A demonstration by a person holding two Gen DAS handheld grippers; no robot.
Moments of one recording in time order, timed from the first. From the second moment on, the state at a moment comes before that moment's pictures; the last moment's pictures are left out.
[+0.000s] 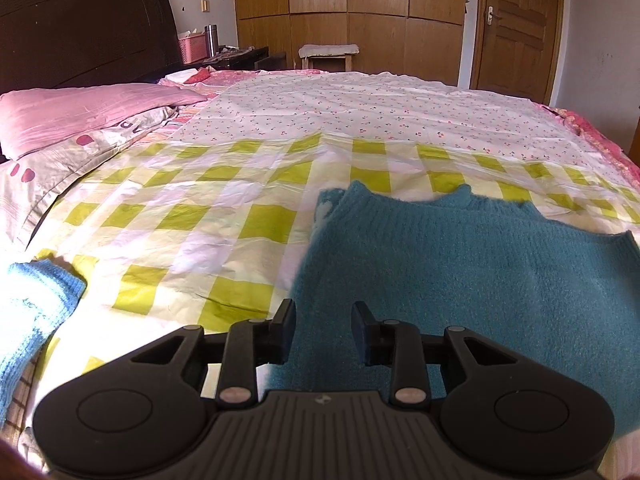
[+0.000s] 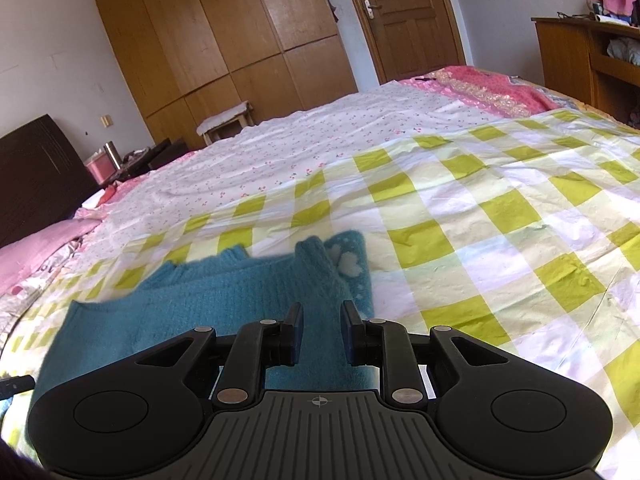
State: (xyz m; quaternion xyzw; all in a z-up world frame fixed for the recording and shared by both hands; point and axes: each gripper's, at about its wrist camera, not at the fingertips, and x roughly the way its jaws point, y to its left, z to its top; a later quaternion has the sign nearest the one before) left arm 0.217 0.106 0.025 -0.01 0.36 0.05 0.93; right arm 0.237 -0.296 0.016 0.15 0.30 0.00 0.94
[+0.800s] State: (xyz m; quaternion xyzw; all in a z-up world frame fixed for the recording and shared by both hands) left arm 0.194 0.074 0.022 0.07 0.35 0.05 0.93; right arm 0.235 -0.290 -0.001 0.09 0.34 -0.03 0.94
